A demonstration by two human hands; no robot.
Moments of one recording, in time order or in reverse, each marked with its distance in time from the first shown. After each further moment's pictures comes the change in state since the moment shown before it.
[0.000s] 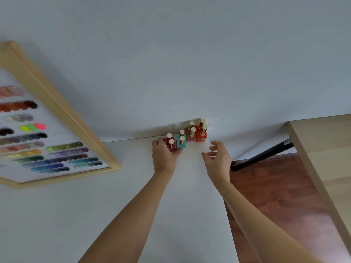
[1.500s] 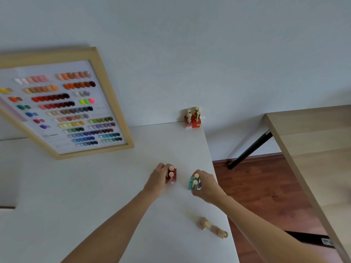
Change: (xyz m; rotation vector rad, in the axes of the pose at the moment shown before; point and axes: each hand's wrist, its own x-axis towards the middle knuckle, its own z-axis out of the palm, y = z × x) left_hand -0.147 -0.073 -0.078 0.289 -0.459 0.330; right_hand -0.162 -0.005 -0.062 -0.360 -0.637 -0.114
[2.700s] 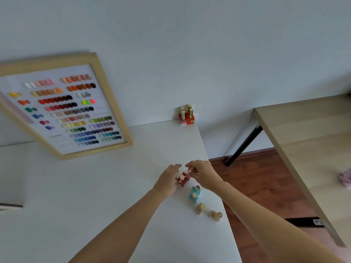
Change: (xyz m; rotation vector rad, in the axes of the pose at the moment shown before) left_hand -0.033 0.037 0.017 0.064 -0.082 0.096; right_hand -0.023 -0.023 -0.021 0.001 0.120 -0.132
